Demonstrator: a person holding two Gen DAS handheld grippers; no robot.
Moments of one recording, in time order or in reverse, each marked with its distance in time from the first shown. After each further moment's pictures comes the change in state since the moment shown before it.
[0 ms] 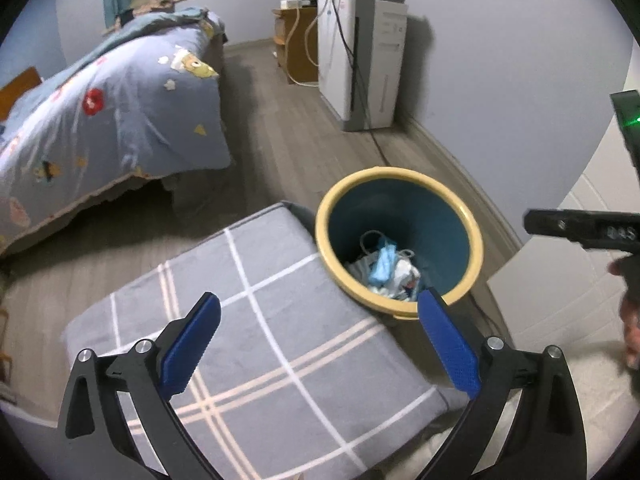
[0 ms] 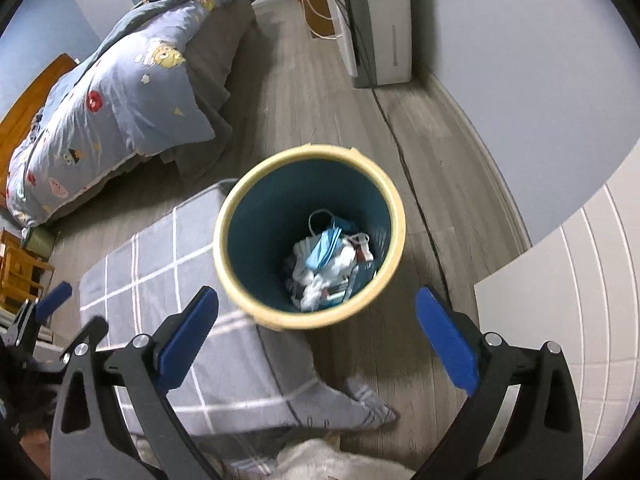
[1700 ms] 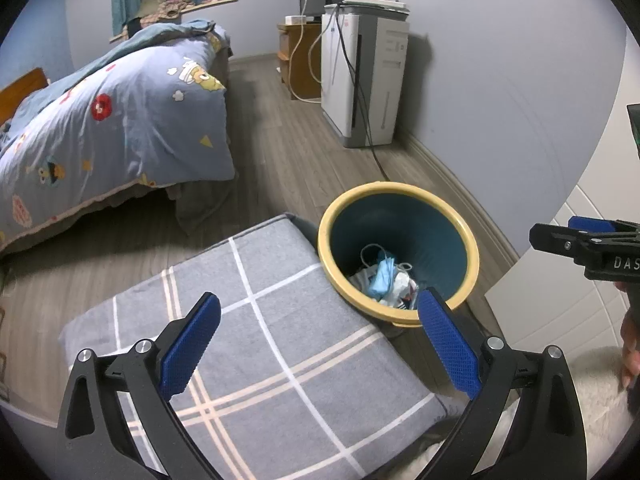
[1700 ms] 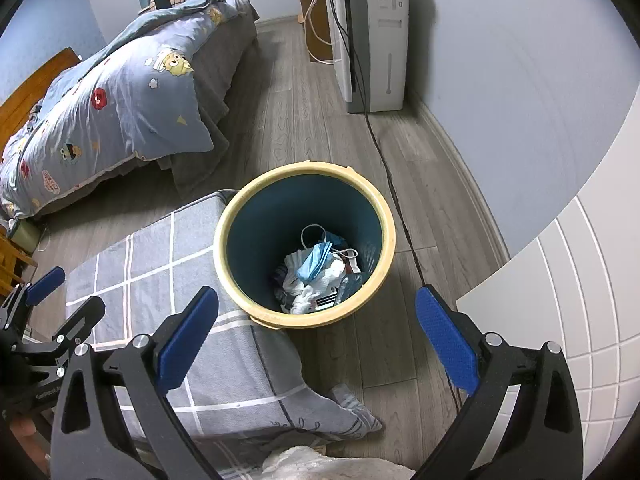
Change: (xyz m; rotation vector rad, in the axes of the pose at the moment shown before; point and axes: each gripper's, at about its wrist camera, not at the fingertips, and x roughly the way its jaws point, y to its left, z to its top) left arm -0.008 0.007 -0.004 -0.022 -0.058 -0.021; right arm -0.022 0.019 -0.017 -0.040 -0.099 -0.074
